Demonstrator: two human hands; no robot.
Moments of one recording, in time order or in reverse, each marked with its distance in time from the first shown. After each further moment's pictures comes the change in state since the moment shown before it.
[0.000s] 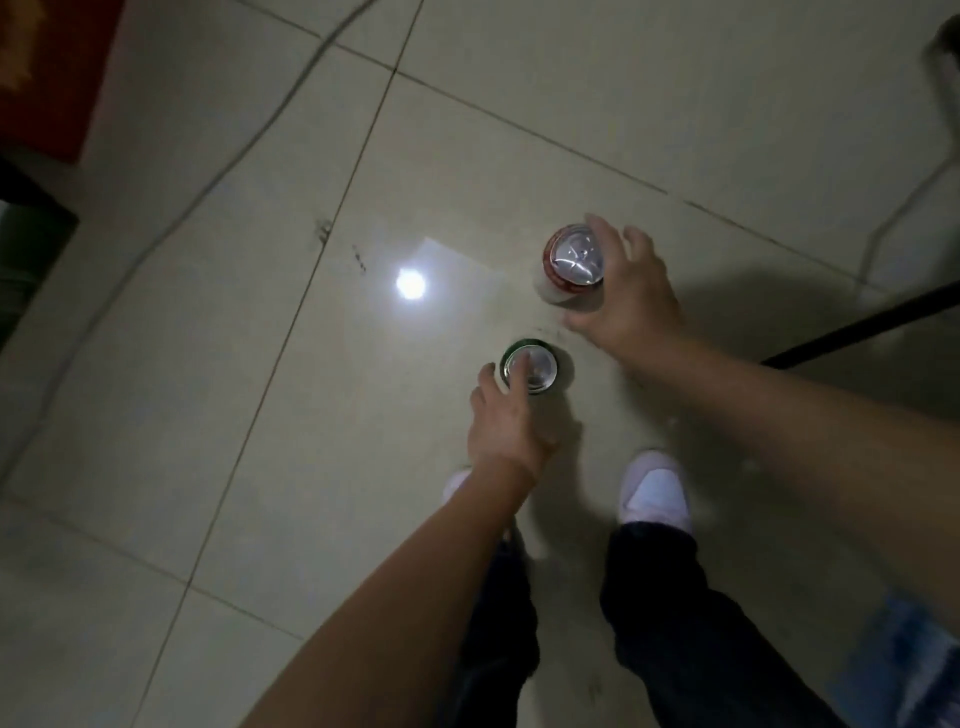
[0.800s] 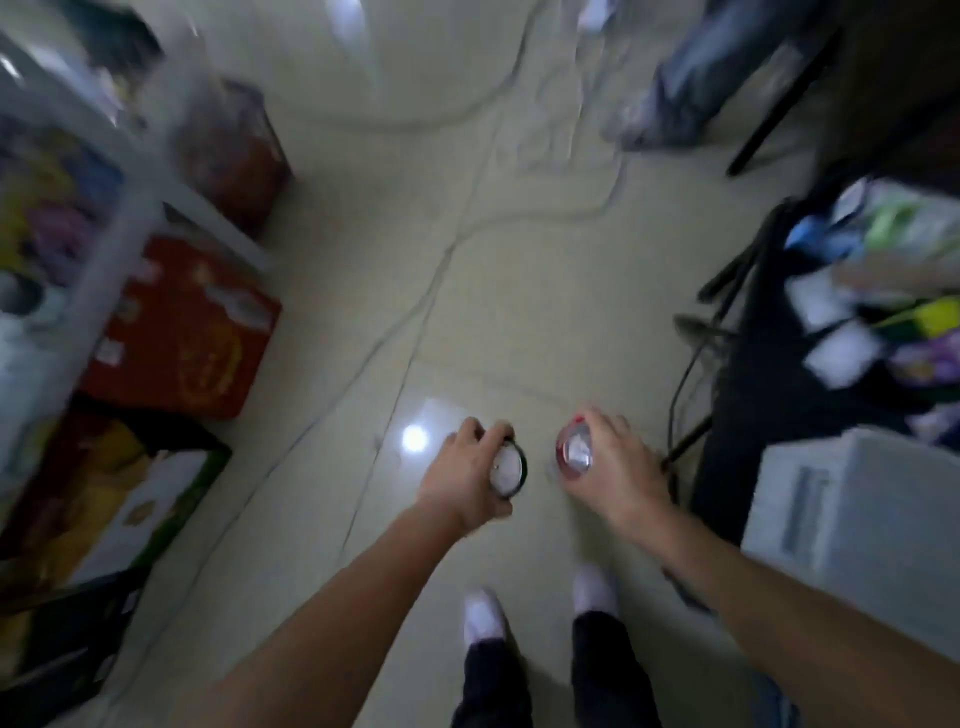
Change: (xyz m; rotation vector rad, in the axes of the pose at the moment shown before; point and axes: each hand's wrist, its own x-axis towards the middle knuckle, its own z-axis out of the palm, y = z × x) left_hand -0.187 0.167 -0.273 0.292 0.040 0.407; right_hand -0.174 -0.115 -0.259 0.017 0.122 0.062
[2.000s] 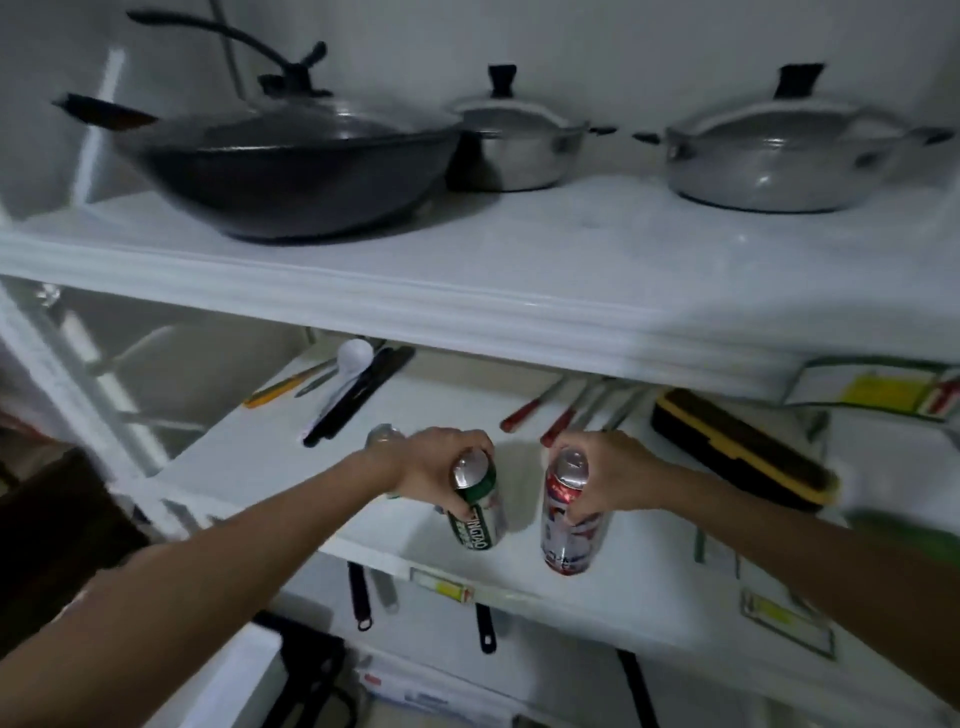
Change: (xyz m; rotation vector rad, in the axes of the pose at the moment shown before) left_hand -0.516 0.580 0.115 1.015 -0.574 1.742; right_hand -0.800 0.170 -0.227 0.388 0.833 0.863
